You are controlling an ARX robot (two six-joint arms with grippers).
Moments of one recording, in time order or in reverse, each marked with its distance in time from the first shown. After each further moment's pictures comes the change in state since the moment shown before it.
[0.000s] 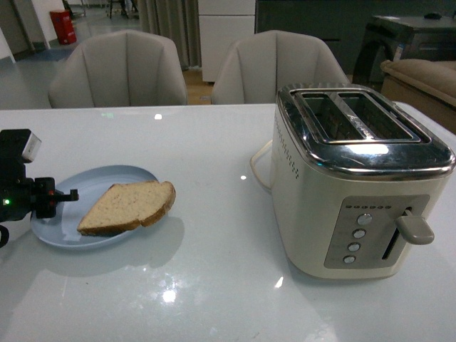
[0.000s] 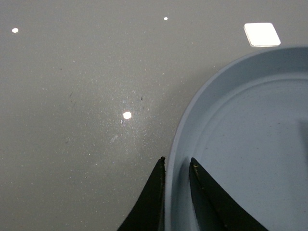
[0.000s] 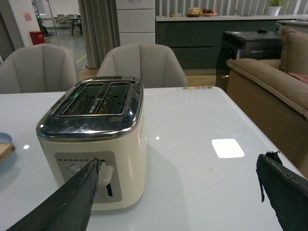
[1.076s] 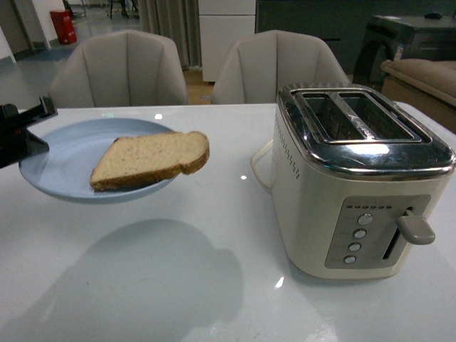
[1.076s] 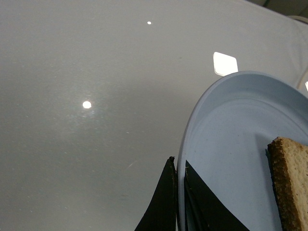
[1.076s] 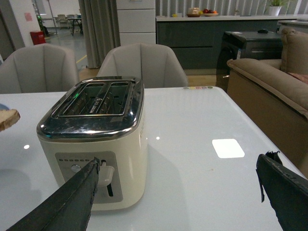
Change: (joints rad) left arm -0.109 -0.531 -0.214 -0.292 -0.010 -0.380; right arm 0.000 0.000 0.000 0.000 0.000 0.000
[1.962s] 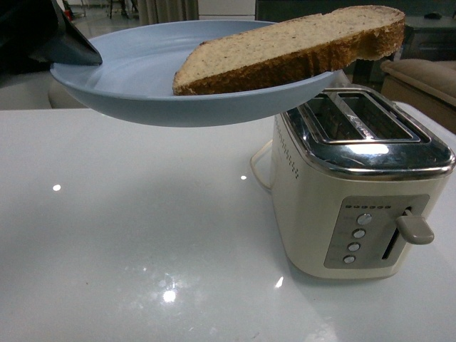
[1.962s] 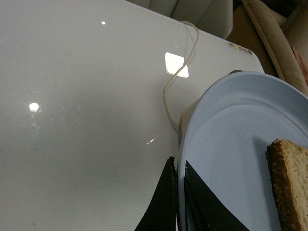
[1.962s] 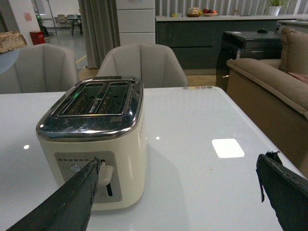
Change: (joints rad) left arm -0.356 -0.476 -0.031 -0.349 -0.146 -0.234; right arm 0.000 0.000 0.000 0.000 0.000 0.000
